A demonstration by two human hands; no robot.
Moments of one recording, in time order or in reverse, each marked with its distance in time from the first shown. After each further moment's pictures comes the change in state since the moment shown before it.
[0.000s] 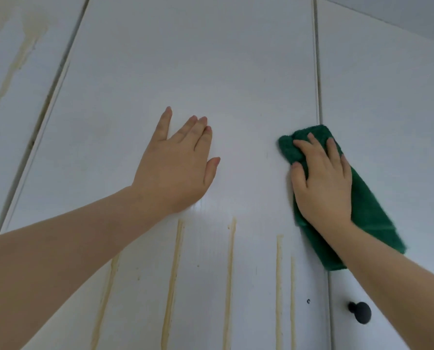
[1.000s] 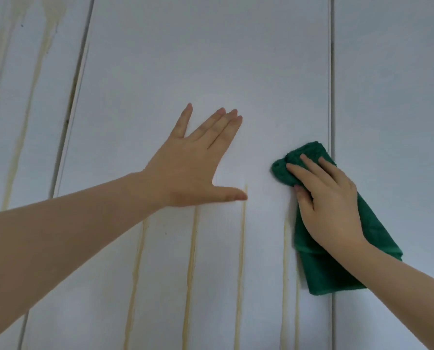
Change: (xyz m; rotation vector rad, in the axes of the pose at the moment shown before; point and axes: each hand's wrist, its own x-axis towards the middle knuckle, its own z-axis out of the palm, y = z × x) left_hand -0.035 -0.005 -0.030 -0.138 -0.274 0.209; right_hand -0.076 0.000 -0.013 0.016 -0.049 -0.188
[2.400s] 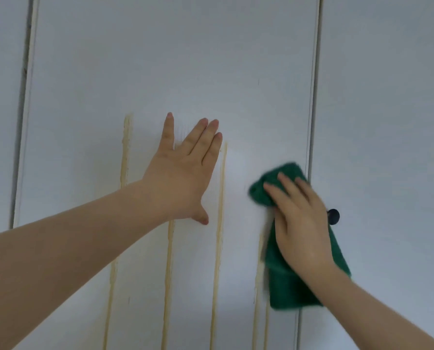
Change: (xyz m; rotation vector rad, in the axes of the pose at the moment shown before) left_hand -0.028 0.059 0.021 0.253 -0.429 -0.070; right_hand -0.091 -0.012 -0.002 -0.048 -0.030 0.037
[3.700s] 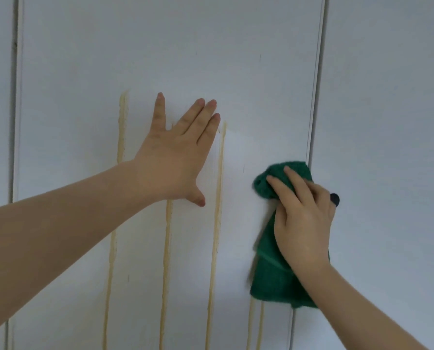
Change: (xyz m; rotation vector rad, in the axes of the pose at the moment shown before) left_hand -0.003 0.001 0.002 -0.041 -0.011 0.012; right_hand -0.024 -0.005 -0.001 -0.035 0.041 0.101
